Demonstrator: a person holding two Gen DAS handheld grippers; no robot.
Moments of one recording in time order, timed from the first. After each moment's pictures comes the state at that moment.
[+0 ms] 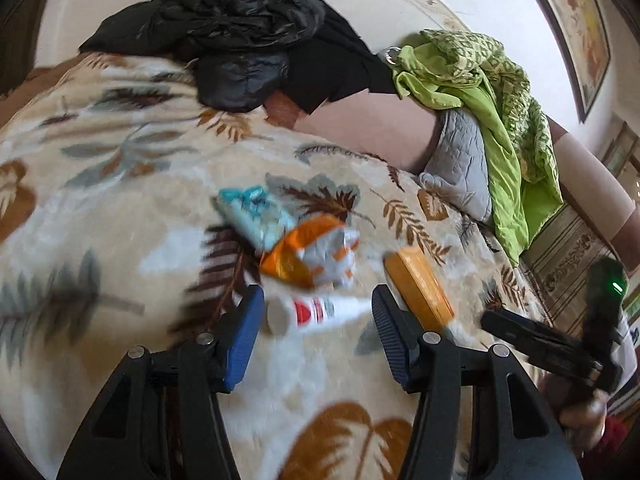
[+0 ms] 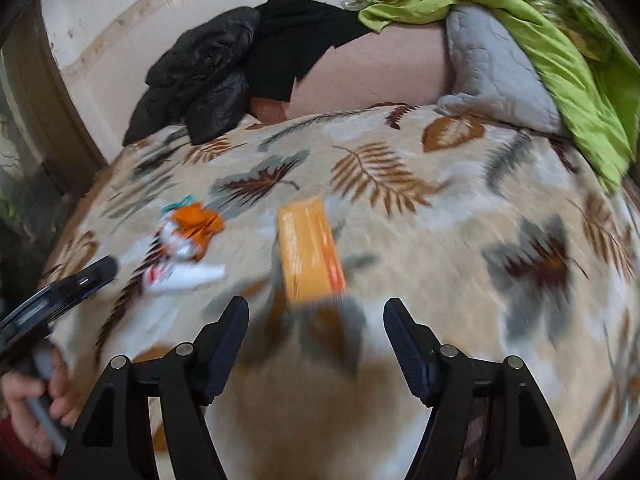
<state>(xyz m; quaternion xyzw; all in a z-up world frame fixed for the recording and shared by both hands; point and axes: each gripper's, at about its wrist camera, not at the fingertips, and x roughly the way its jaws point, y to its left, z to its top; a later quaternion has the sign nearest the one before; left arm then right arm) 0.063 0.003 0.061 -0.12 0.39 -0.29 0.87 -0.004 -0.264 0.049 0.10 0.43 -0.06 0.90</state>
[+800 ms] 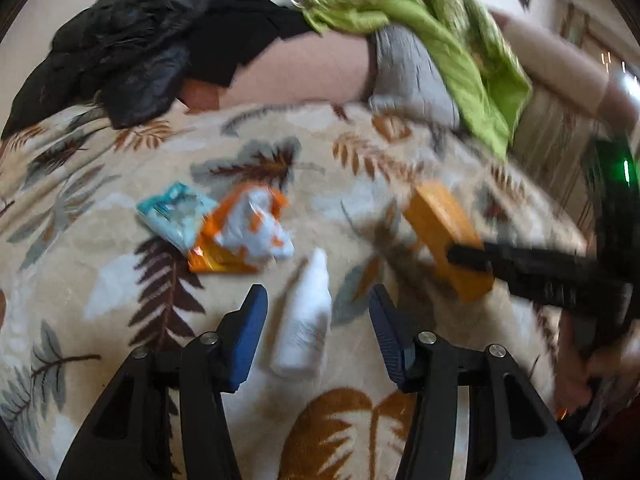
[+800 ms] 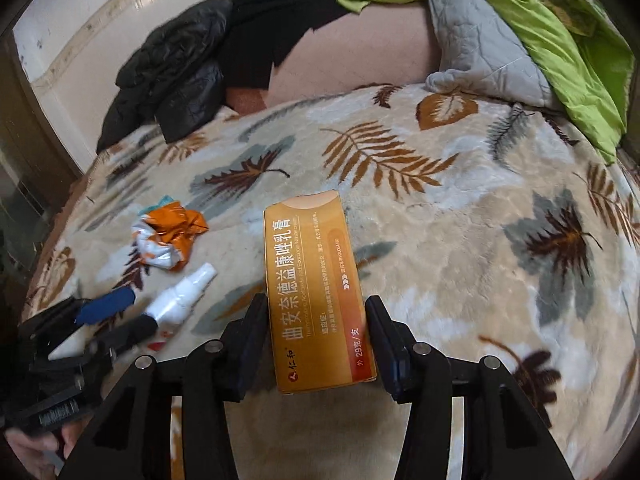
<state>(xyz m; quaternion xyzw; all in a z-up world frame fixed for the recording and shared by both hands) 0.050 -0.049 0.054 0.03 0.40 -0.37 0.84 -0.022 -0.251 0.045 0.16 0.41 -0.10 0.89</state>
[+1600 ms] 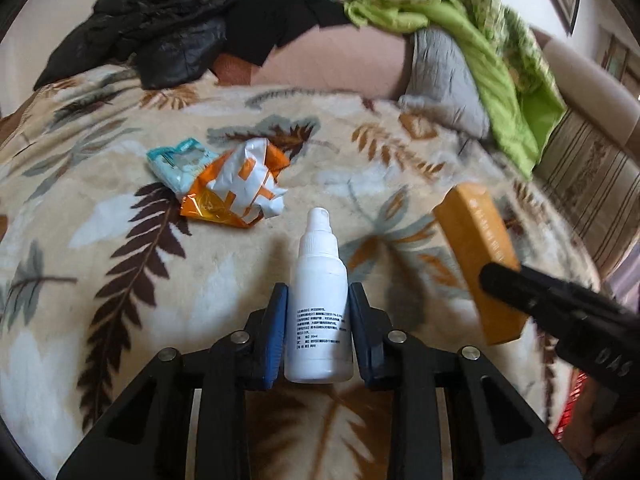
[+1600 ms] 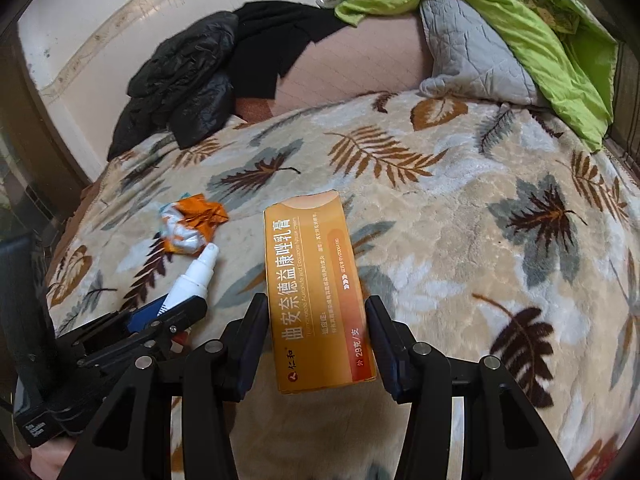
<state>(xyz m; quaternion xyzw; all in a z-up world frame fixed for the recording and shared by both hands) 0.011 -0.063 0.042 0.00 0.42 -0.30 0.86 -0.063 -0.224 0.058 0.15 0.38 -0.11 0.90</state>
